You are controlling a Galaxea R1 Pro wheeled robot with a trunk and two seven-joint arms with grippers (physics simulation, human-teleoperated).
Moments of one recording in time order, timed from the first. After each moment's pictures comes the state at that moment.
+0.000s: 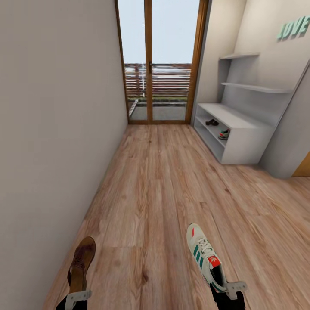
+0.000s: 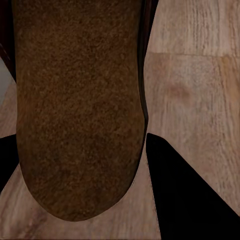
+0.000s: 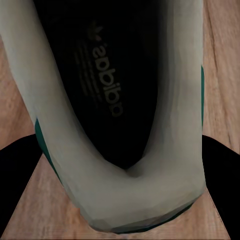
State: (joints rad) left arm -0.30 0.07 0.24 -0.25 -0.09 -0.49 -0.02; right arm -0.41 -0.10 -0.24 -0.08 0.24 -0.60 0.13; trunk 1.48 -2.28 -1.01
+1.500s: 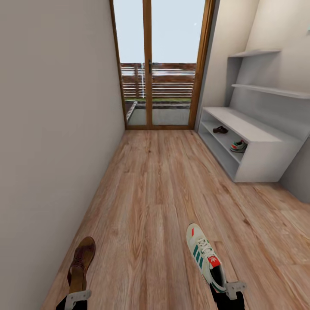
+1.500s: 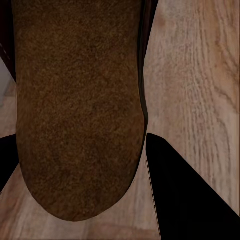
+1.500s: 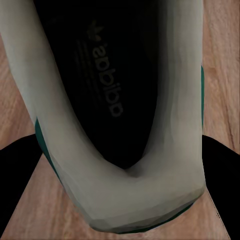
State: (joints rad) left arm -0.30 0.07 0.24 -0.25 -0.09 -0.49 -0.02; right arm -0.41 -0.10 -0.24 -0.08 0.24 -0.60 0.13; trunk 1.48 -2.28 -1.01
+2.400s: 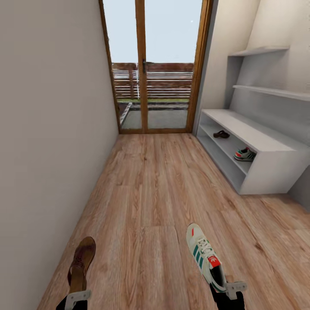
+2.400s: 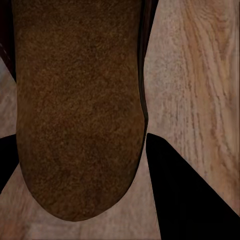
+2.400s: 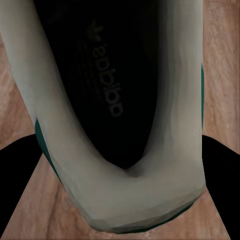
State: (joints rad) left arm -0.30 0.07 0.24 -0.25 -0.09 -0.49 -0.02; right arm -0.41 -0.10 -0.24 -0.09 0.24 -0.60 0.13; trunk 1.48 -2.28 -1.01
